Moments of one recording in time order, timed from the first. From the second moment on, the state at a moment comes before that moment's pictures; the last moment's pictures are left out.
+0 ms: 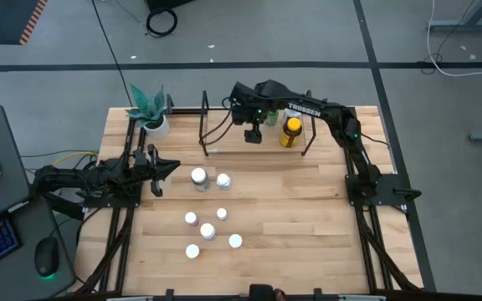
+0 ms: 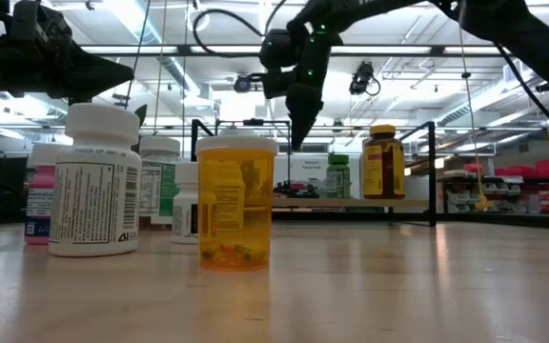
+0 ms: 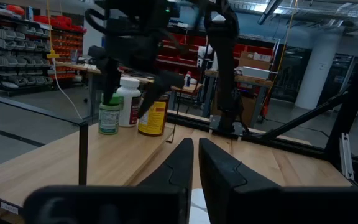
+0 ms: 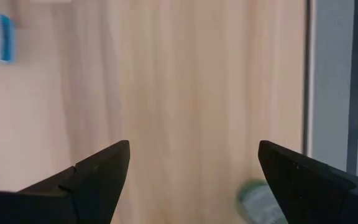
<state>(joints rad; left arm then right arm) -0.05 0.03 0.01 0.14 -0.34 -0.15 -0.41 2.16 2.14 -1.25 0.03 -0.35</state>
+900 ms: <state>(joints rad) -0.05 0.03 0.01 0.14 -0.34 -0.15 -0.20 2.16 2.14 -1.24 -0.01 -0.24</state>
